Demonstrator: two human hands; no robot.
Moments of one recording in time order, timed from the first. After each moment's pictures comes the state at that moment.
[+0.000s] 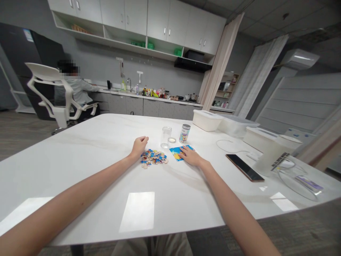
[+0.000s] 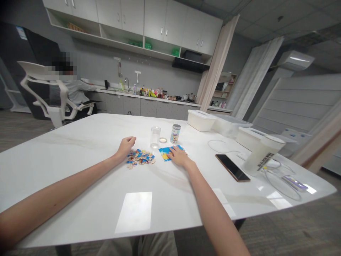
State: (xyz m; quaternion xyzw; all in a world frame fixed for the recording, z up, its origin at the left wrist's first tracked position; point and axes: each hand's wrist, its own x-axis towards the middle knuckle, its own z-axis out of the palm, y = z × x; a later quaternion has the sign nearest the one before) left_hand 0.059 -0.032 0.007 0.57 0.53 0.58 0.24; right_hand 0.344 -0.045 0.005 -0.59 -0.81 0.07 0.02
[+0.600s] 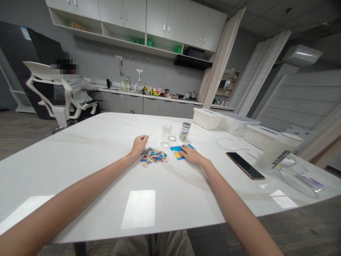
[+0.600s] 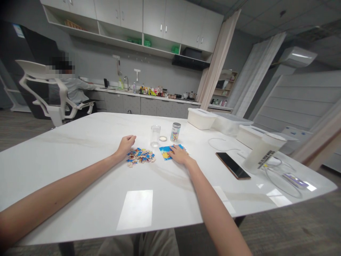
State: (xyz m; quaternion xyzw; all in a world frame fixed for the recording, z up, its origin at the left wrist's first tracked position) left_hand 0.060 -0.034 0.008 0.57 0.54 0.57 0.24; right_hand 0.345 -0.045 0.007 -0.58 -0.81 0.10 0.04
